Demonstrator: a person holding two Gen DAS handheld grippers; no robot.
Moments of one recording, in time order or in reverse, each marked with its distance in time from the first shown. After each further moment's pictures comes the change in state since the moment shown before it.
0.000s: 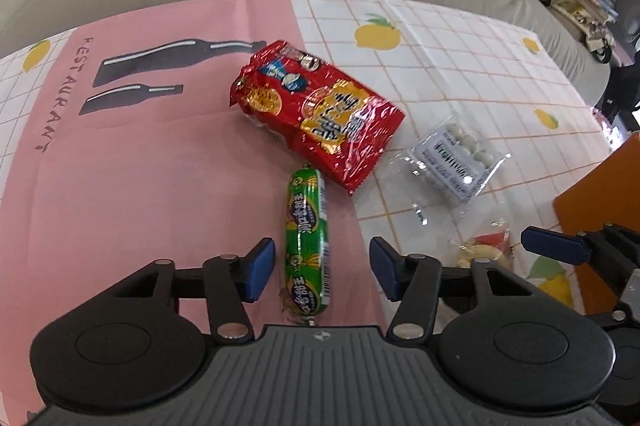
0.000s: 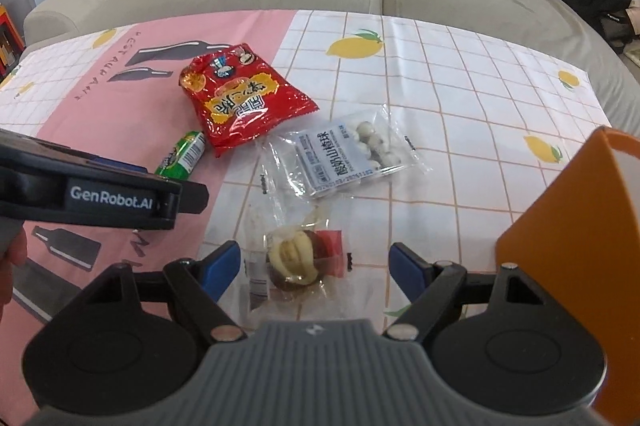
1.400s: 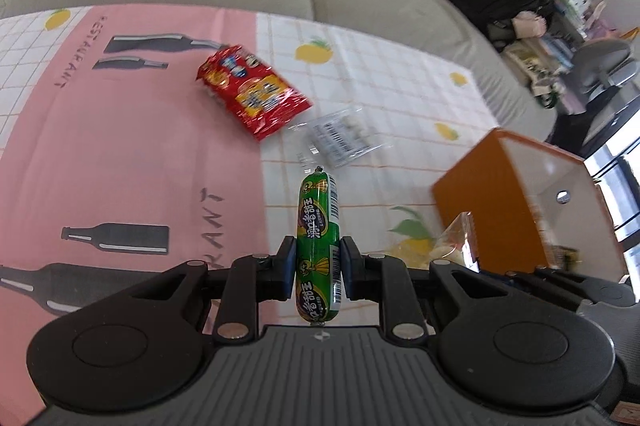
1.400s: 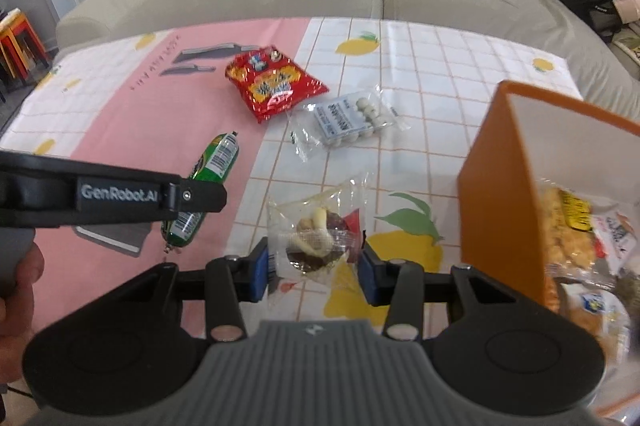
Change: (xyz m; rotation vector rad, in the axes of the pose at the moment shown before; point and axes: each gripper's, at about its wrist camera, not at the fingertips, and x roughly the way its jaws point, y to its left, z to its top) left arm -0.104 -0.045 -0.059 -0.145 -0.092 -0.158; right arm -0.109 -0.008 -0.046 0.025 -0.018 0.053
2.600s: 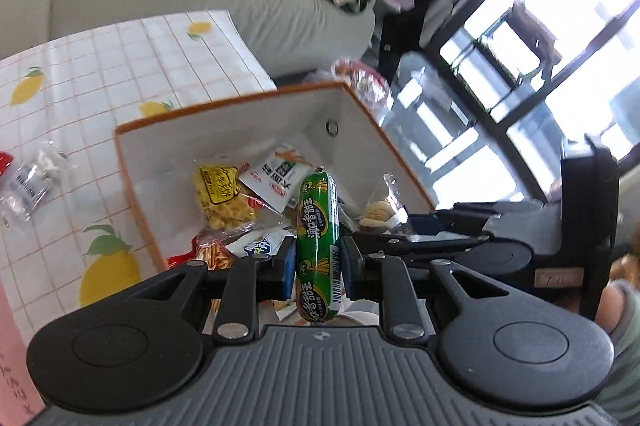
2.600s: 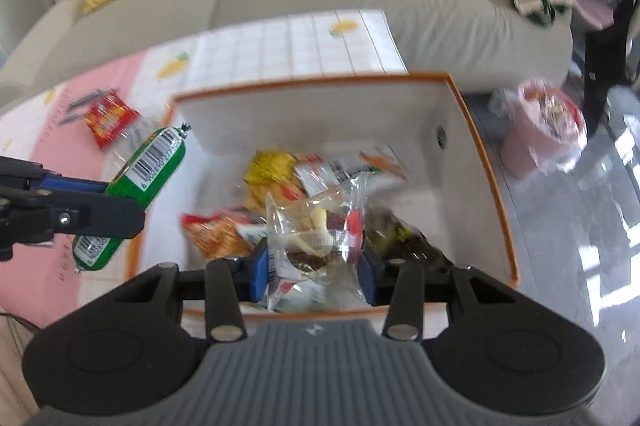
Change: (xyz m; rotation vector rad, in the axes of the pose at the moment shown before) left arm 0.024 -0.240 0.017 0.344 0.230 -0.346; right arm -0.116 -0.235 -0.014 0.215 0.134 -0.143
